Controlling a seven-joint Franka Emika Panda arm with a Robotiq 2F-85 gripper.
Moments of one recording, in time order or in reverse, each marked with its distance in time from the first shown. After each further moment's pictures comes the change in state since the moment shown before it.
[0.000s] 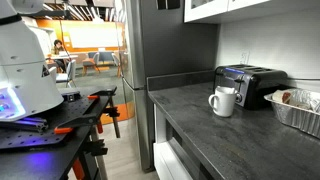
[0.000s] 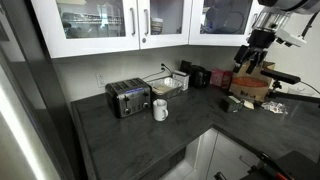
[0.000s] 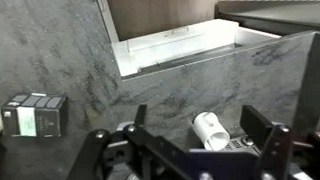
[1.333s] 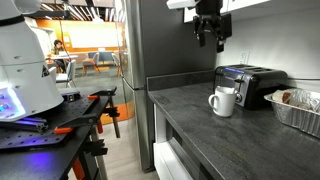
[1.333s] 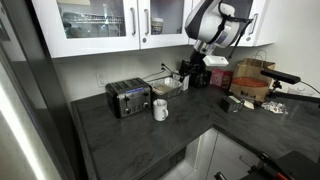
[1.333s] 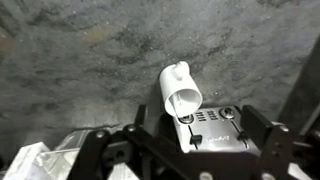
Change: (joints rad) arm 0.109 0.499 0.298 0.220 0.380 0.423 -0.096
